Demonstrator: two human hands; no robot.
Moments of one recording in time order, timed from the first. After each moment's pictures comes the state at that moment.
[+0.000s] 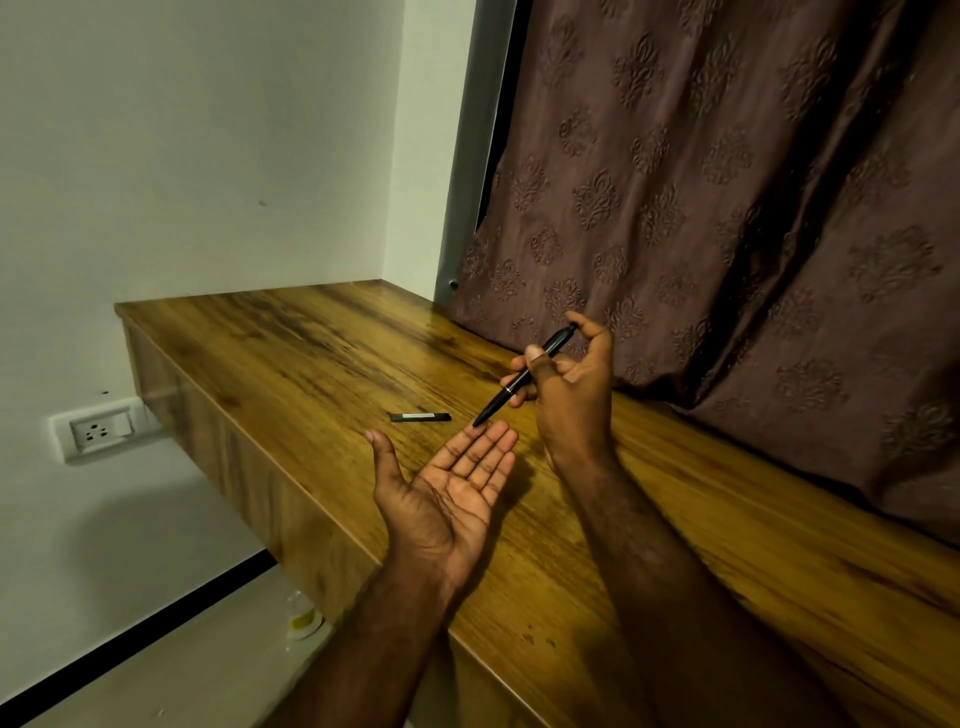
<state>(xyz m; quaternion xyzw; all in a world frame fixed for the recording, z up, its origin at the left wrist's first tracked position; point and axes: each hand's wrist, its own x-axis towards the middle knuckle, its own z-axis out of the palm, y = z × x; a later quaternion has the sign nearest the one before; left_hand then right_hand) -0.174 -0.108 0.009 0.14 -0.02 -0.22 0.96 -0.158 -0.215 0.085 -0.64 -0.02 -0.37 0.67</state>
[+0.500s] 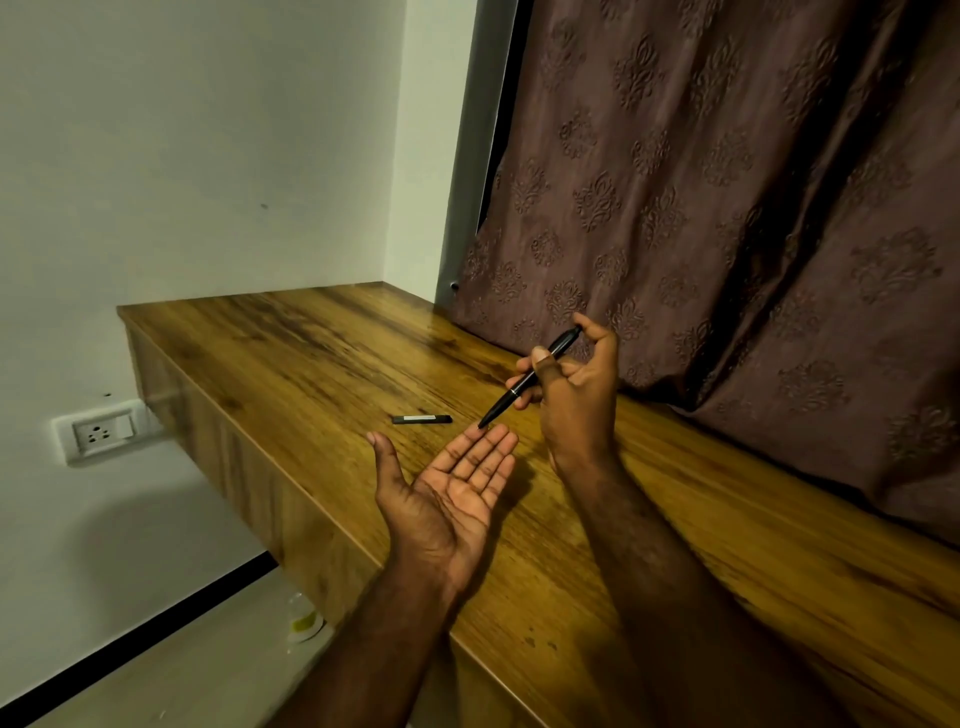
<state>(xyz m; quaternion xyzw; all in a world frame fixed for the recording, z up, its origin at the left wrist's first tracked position) -0.175 -0.108 0.010 0.15 -0.01 -0.21 0.97 -0.158 -0.218 0.084 -0.64 -0.02 -0.38 0.67</state>
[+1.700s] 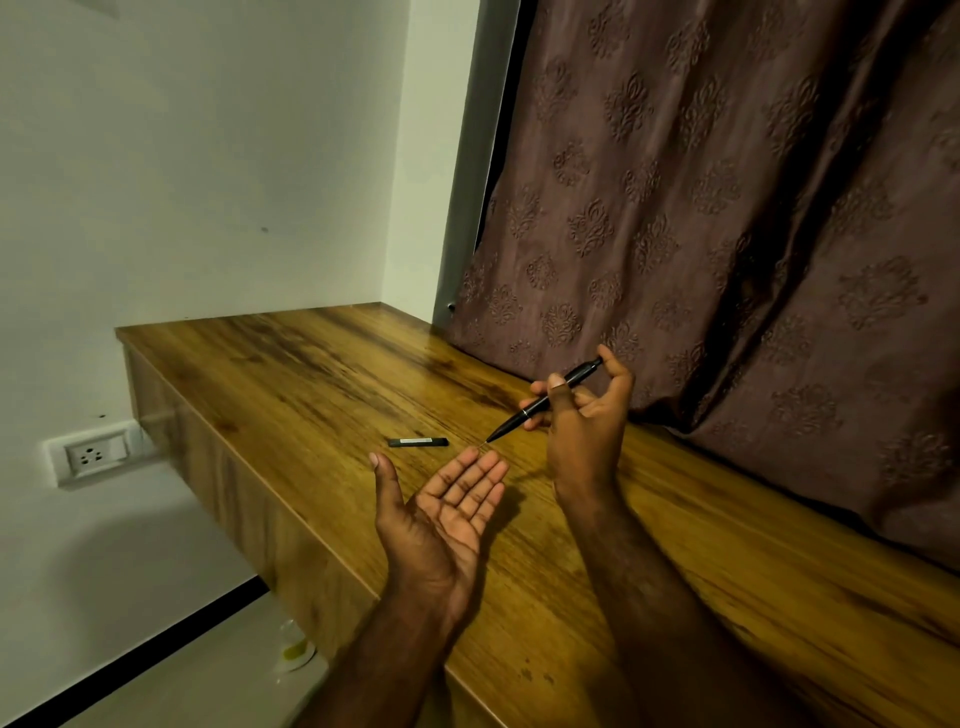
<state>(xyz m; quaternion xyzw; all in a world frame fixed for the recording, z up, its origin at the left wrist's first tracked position) -0.173 -0.110 0.009 0.21 -0.02 -0.17 0.96 -0.154 -0.229 0.077 -0.60 0.01 -0.42 0.68</state>
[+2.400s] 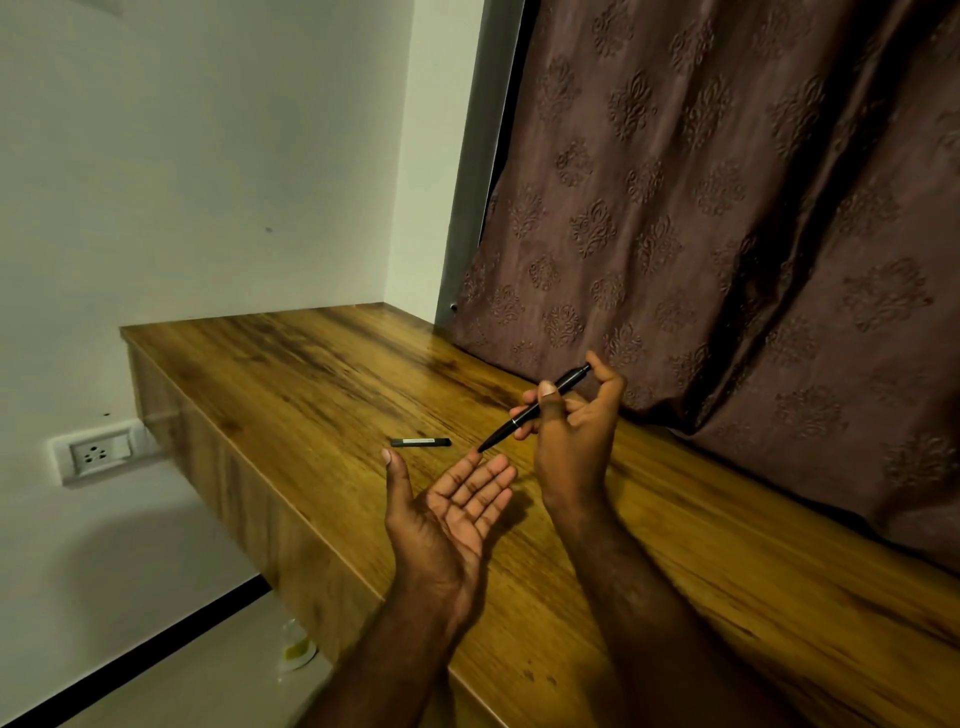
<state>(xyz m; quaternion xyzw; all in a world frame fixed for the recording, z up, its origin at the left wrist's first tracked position) -0.178 -0.111 0.014 0.22 0.00 -0.17 0.96 -0.154 -0.218 0.067 -0.63 0.00 -0.44 0.64</state>
